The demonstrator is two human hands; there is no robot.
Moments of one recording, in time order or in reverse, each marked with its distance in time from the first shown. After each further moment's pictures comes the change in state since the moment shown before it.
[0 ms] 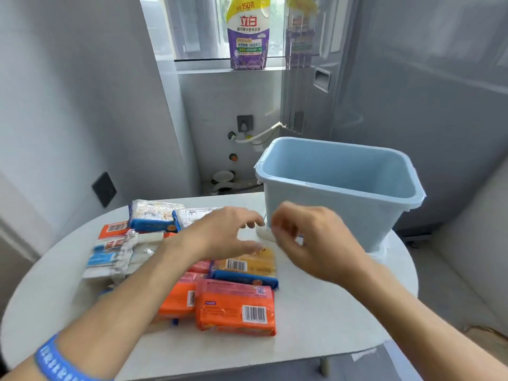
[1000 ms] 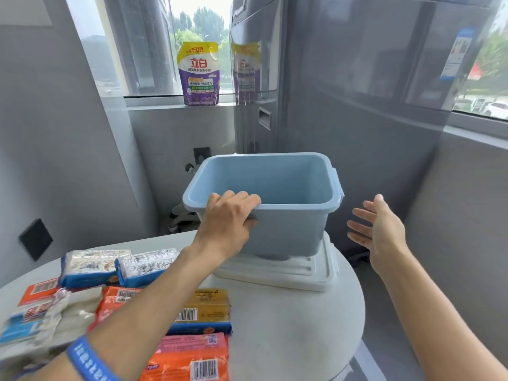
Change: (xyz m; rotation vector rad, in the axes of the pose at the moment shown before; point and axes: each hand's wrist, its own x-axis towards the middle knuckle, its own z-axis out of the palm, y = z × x) left_hand 0.093 0.072 -0.003 0.271 0.609 0.214; right_hand -0.025 0.158 -0.079 0.835 0.779 1.108
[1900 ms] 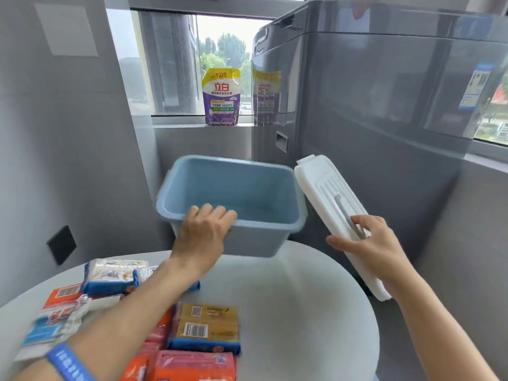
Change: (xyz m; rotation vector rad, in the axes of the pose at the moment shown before) left_hand -0.018 -0.047 -0.026 0.312 -0.028 -0.054; right_hand -0.015 -0.016 0.015 -0.646 -0.274 -0.425
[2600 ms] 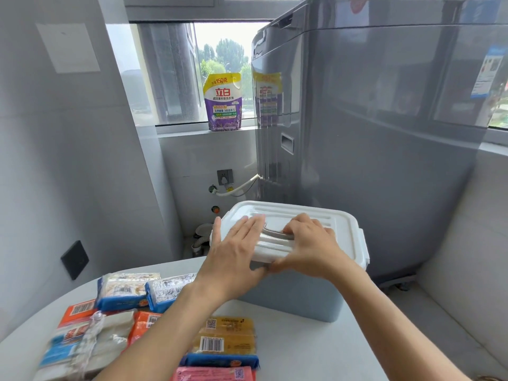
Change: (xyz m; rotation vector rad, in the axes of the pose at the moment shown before) left_hand -0.009 0.021 0.014 -0.274 -0.220 -0.002; right_hand -0.011 -0.080 0.086 -0.500 -0.311 -0.317
